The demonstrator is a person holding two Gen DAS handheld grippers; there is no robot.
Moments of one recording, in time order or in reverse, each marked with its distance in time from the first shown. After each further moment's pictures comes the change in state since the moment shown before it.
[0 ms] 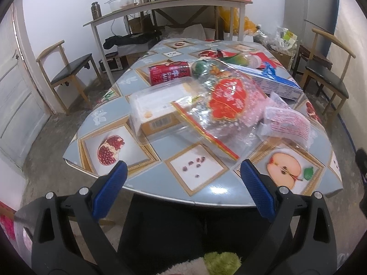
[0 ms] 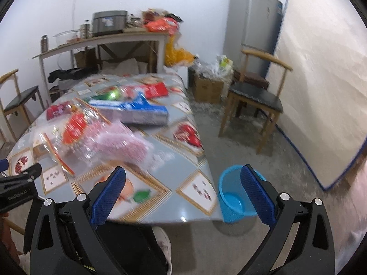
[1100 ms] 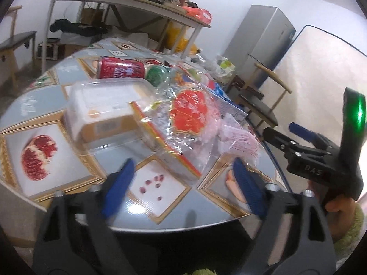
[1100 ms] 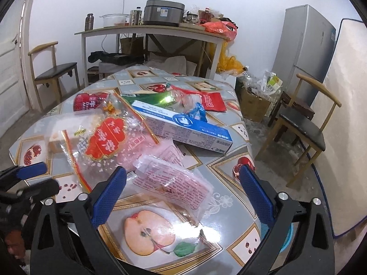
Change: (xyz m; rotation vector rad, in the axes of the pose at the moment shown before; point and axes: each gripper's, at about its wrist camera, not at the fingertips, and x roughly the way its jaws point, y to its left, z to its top) left arm 0.069 0.035 -0.005 -0.117 -0.095 -0.611; right arm 0.067 0.059 0.034 -0.213 0.017 0.211
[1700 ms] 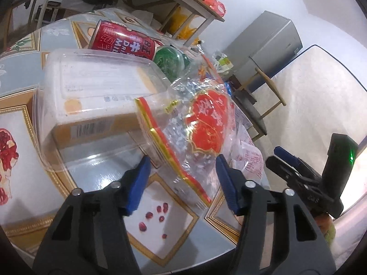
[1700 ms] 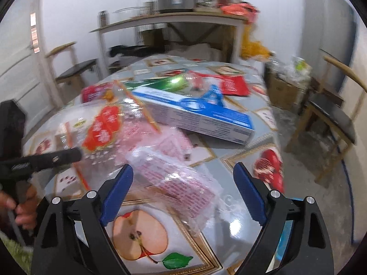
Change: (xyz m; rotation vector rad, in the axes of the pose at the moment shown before) left arm 0.058 0.036 0.023 -0.191 0.073 -0.114; right arm 0.049 -0.028 -0.003 -0.010 0.058 0.251
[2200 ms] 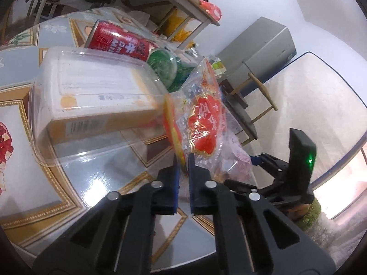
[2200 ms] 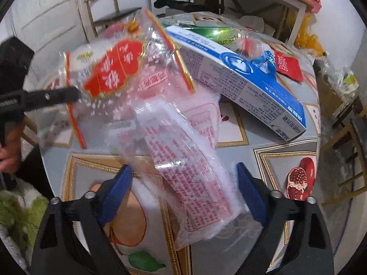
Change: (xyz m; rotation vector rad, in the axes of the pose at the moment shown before) left arm -0.010 -0.005 -0.006 -0.020 -0.025 -0.069; right arm 0.061 0.001 -0.005 -0.269 0.270 0.159
